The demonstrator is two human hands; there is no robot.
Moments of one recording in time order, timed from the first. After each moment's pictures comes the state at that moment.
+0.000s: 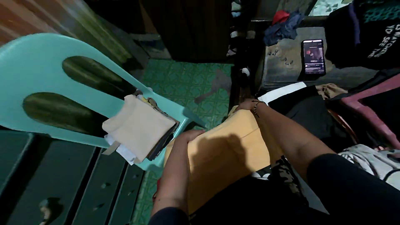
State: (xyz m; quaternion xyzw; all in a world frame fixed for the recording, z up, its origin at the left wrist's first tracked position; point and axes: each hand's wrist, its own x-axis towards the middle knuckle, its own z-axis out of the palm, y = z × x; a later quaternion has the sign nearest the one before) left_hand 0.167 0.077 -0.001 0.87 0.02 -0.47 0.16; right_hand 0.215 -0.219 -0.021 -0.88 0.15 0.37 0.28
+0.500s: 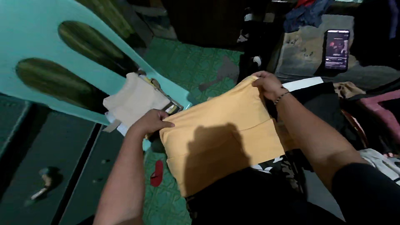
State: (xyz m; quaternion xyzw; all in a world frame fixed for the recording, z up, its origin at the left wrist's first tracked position) left_hand 0.177 0.228 0.048 0.91 -0.09 -0.31 0.25; right_hand 0.220 -0.245 -0.028 -0.73 0.16 0.09 0.66
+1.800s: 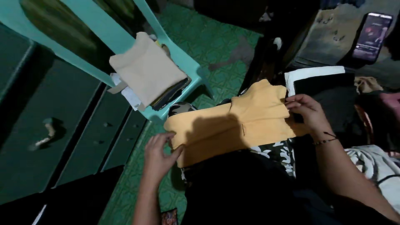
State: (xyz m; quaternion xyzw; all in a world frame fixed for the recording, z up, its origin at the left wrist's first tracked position) left_hand -0.076 0.200 0.047 0.96 0.00 -0.05 0.28; right_hand 0.026 -0.287 0.004 -0.83 0.03 0.09 0.55
